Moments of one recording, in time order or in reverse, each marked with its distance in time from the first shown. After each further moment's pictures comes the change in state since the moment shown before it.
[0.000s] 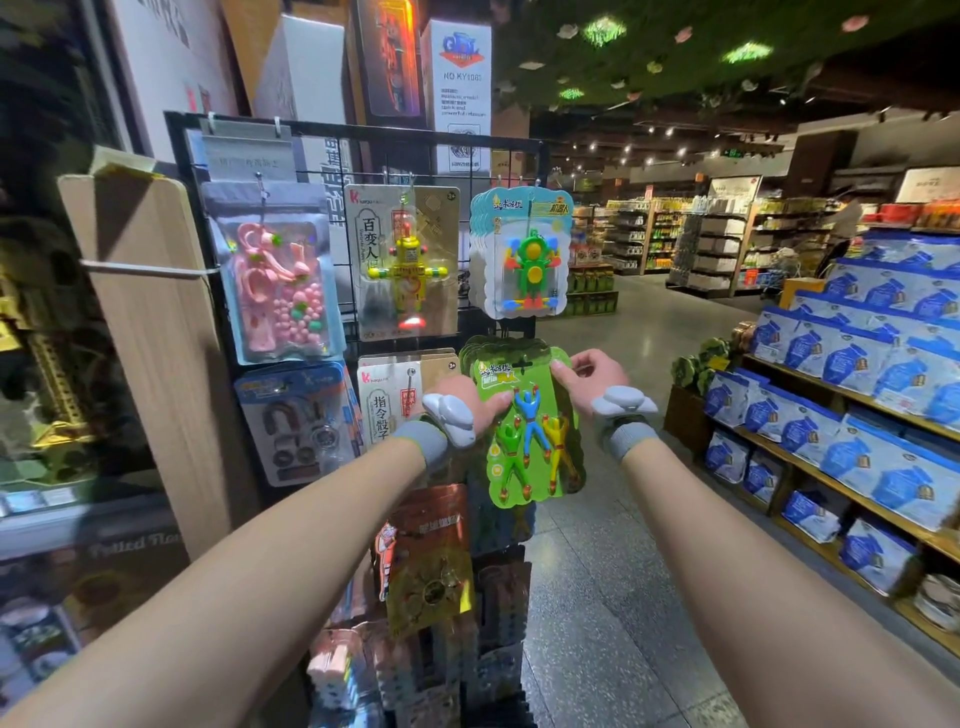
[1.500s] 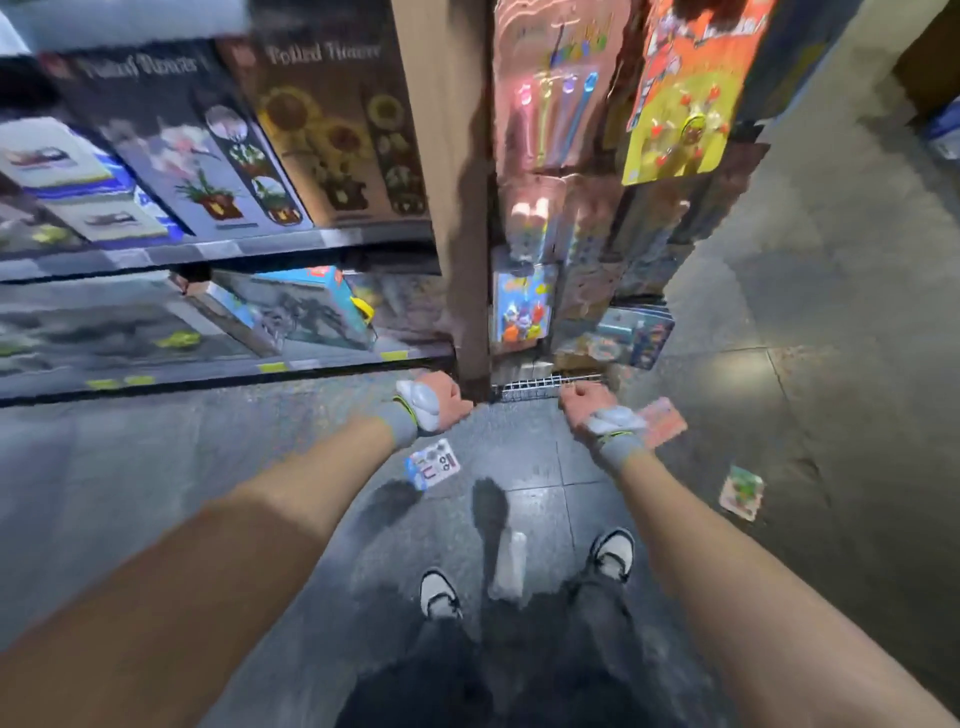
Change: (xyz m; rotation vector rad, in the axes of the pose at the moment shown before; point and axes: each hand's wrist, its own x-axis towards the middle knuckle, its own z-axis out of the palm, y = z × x) left_hand -0.413 -0.241 0.253 -0.298 -0.878 -0.281; right_hand -0.480 0.137 0.214 -0.443 -0.910 0.607
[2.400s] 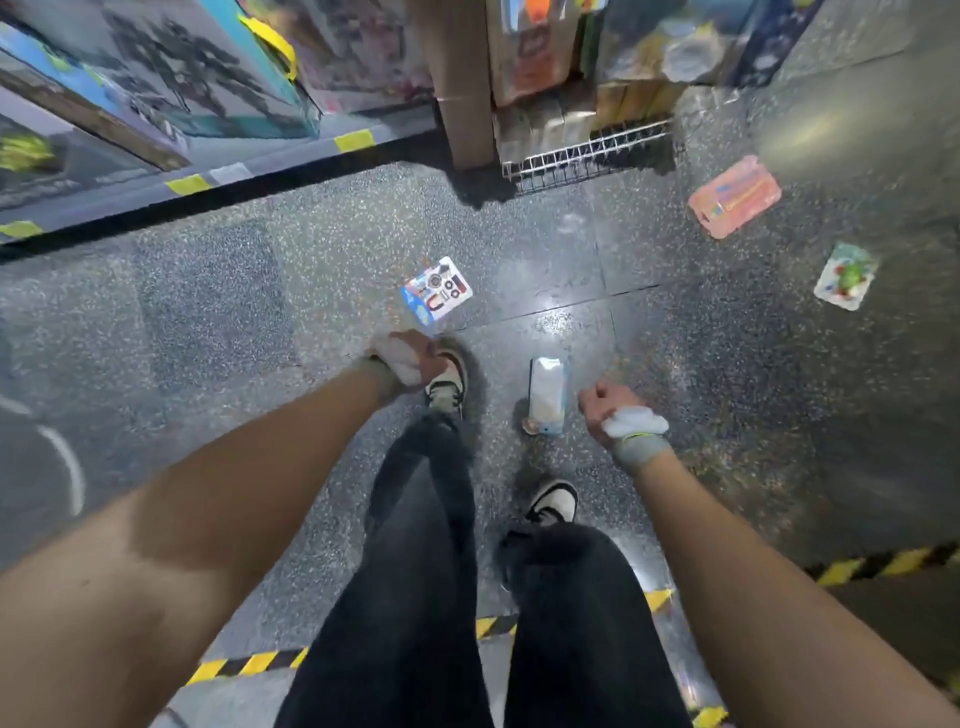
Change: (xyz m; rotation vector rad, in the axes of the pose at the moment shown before) left_hand 0.128 -0.179 0.282 0.080 -0.273 -0.075; right_hand 0.047 0.207 0.289 -0.037 -0.268 0.336
